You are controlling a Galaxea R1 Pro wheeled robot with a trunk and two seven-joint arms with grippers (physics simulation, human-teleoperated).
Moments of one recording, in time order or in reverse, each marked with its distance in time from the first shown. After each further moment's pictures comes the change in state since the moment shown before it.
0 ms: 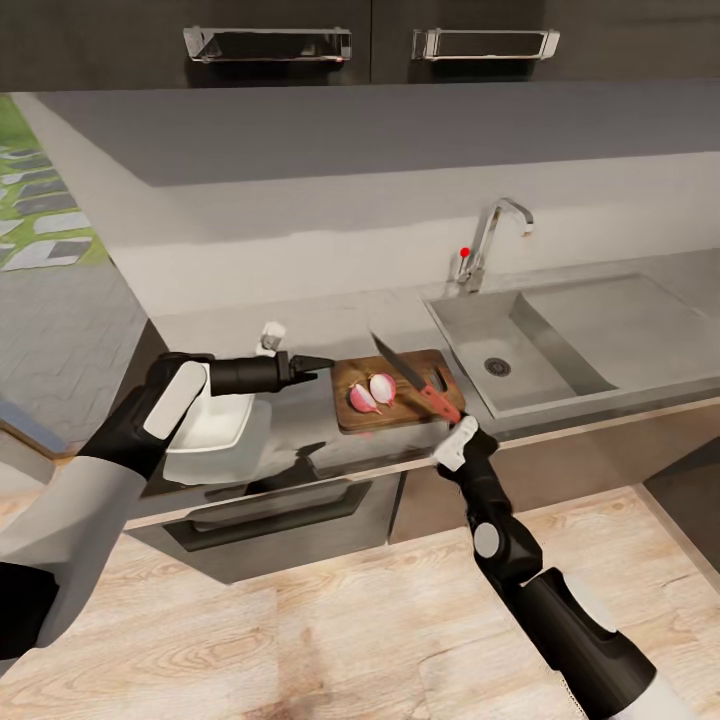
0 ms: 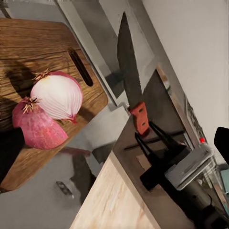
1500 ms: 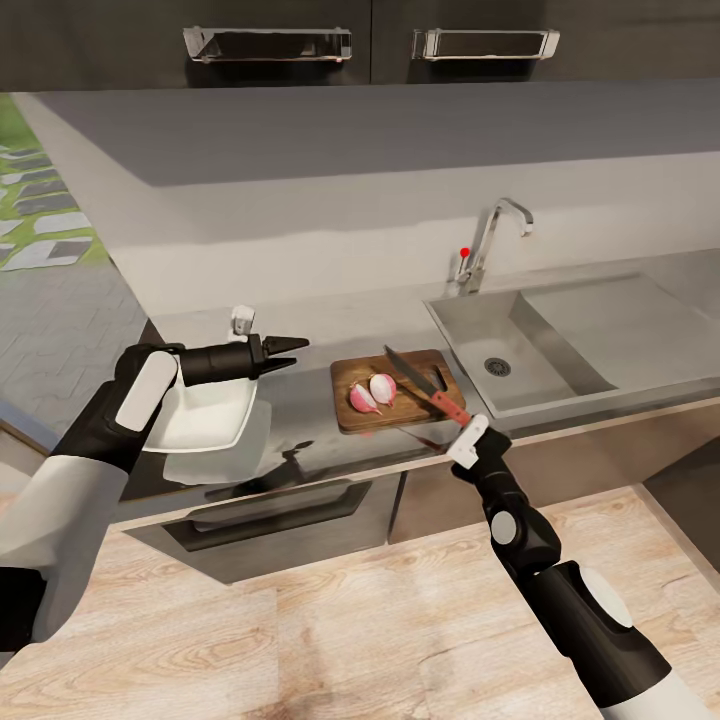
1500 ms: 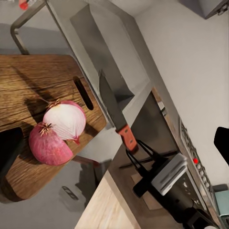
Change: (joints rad) left arm 0.000 0.027 0.131 -0.026 0.004 0.052 0.002; right arm 0.000 -0.003 -0.108 0.001 0.076 -0.008 0.177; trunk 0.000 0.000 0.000
